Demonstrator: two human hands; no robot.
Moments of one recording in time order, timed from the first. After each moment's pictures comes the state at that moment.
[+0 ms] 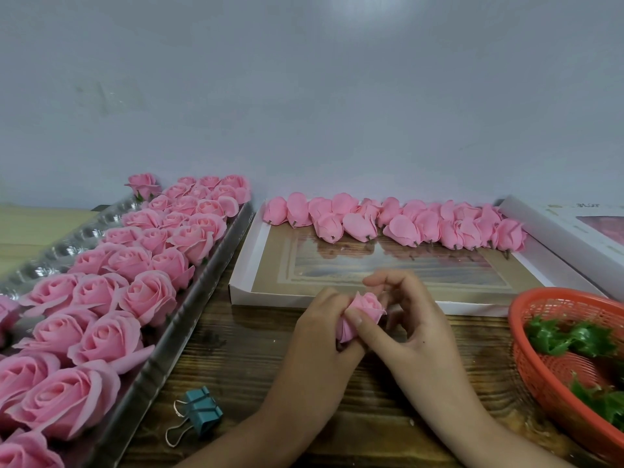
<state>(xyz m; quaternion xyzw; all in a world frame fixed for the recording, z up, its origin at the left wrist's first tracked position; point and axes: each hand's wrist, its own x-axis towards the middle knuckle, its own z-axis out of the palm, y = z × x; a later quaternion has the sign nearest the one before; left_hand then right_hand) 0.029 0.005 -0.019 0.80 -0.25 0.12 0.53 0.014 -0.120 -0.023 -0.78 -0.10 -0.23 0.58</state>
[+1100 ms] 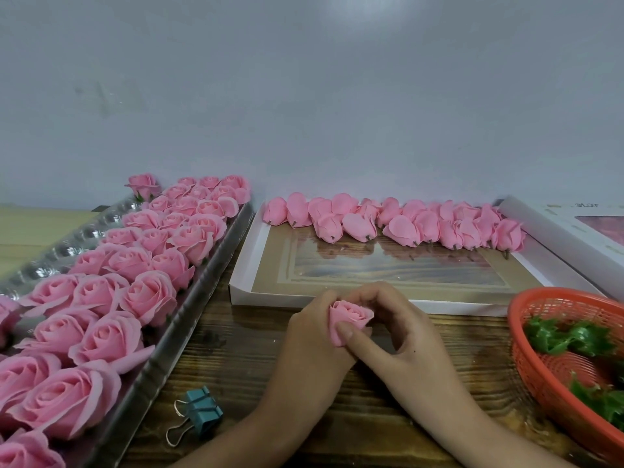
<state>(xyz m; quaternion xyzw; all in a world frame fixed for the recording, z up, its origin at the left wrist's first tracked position) 0.039 0.006 -0.029 0.82 -0.15 0.08 0.54 0.009 -0.118 -0.017 -0.79 -0.16 -0.16 0.57</state>
